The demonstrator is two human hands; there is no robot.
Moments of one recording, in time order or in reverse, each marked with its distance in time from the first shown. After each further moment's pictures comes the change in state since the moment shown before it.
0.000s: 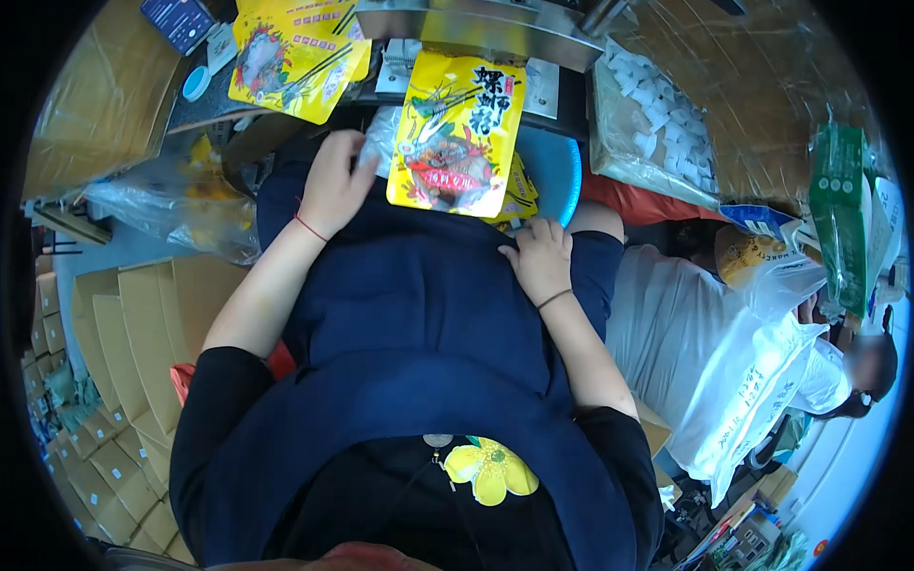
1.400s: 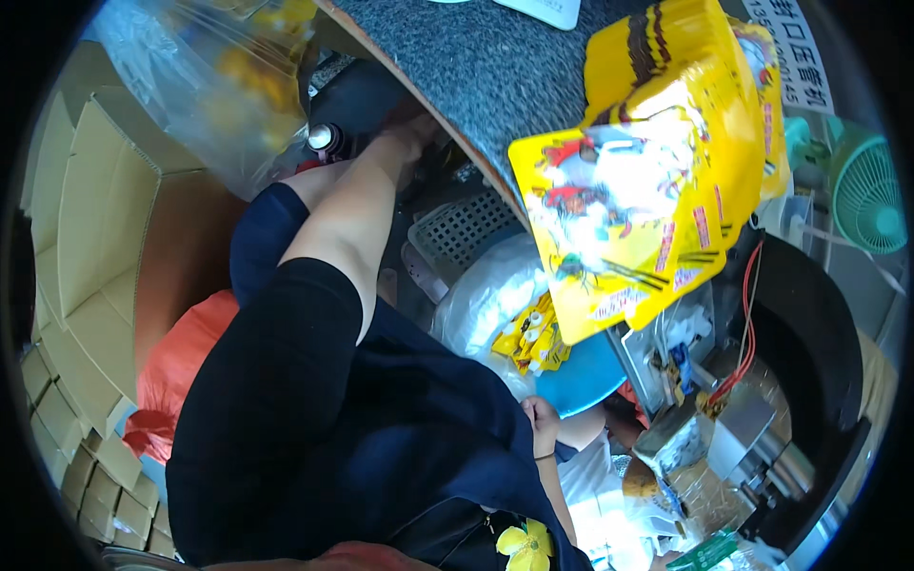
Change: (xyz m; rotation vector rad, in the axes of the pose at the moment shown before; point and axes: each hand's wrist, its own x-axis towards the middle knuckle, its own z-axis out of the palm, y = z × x) left_hand 0.058 -0.372 0.183 -0.012 -0.602 -0.533; right_hand 0.018 -0.036 -0.004 0.520 -0.444 0.425
